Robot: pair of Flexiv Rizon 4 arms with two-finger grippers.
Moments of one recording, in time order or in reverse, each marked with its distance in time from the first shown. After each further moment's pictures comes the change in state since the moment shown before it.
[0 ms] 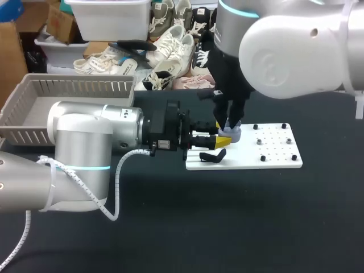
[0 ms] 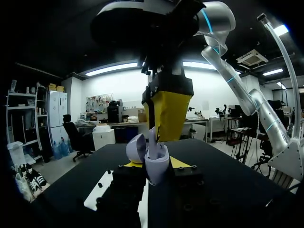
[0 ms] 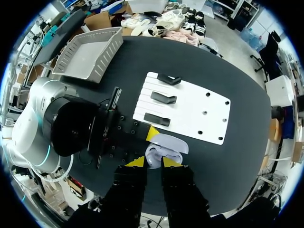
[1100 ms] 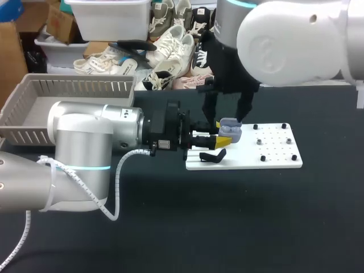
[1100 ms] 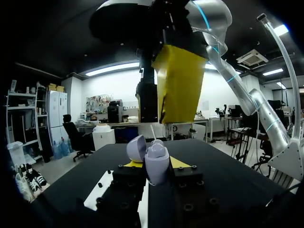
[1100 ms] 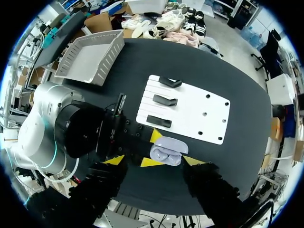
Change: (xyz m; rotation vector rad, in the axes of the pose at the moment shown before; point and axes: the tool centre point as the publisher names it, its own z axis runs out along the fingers) left arm 0.000 0.000 0.000 0.000 0.001 0.000; right arm -0.006 0.003 -0.018 -0.019 -0.002 0.014
